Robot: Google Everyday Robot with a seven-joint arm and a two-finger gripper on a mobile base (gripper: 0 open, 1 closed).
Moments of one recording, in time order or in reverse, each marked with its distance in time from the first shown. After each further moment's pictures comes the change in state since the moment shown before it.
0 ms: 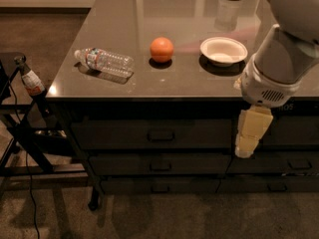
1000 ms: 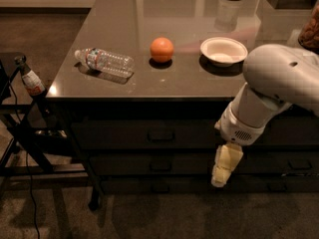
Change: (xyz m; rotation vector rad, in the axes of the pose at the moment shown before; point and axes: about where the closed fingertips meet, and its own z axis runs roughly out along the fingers) arm -0.005 0.030 0.116 -0.182 -0.099 0.075
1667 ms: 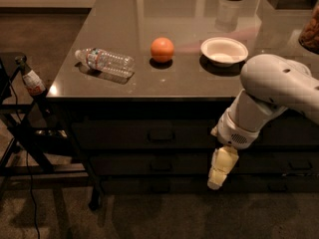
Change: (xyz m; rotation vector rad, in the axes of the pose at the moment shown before) arm -0.003 -0.003 0.031 -0.081 -0.047 0.026
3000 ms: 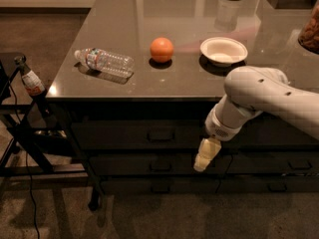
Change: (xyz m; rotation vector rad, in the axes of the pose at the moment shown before) arm -0.013 -0.076 0.033 0.195 -0.024 0.034
